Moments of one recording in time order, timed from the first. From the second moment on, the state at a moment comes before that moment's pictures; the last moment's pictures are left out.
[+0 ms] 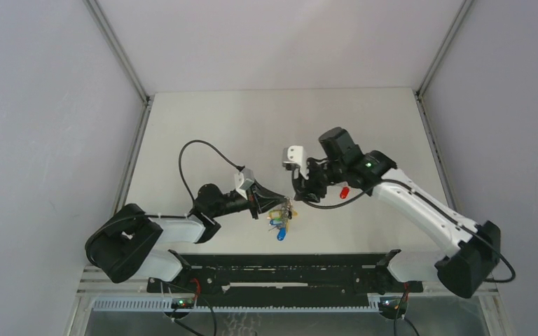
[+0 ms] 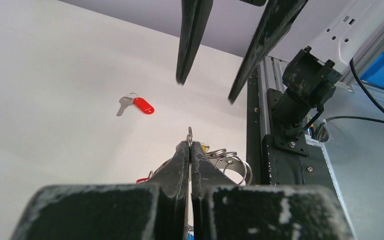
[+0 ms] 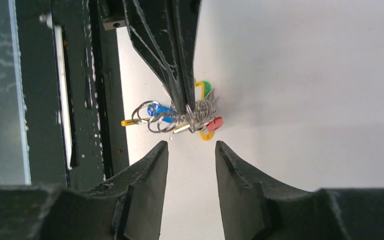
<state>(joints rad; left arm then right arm) -0.70 1.38 0.30 1.22 0.65 -0.33 0.70 1.31 1.21 -0.80 -0.57 -0.57</state>
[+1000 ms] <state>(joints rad) -0.70 1.37 0.30 1.26 0.64 -0.36 0.51 1.22 0.78 -0.08 -0.99 -0.21</state>
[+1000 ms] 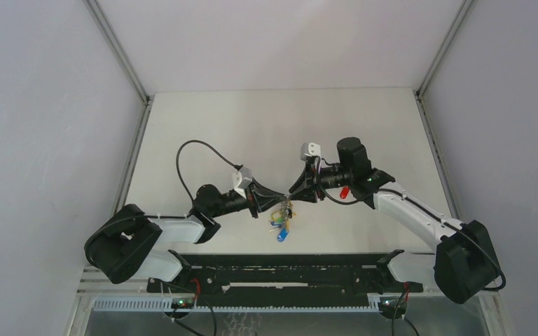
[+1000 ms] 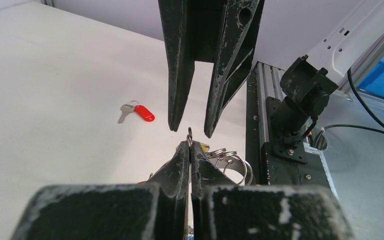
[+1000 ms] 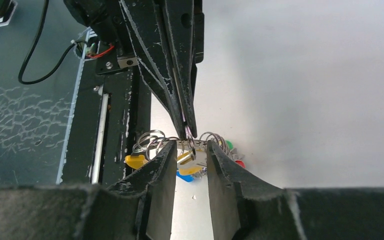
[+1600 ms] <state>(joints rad) -0.70 1.37 0.30 1.26 0.65 -0.36 0.49 1.26 0.78 -0.13 -1.09 -0.27</state>
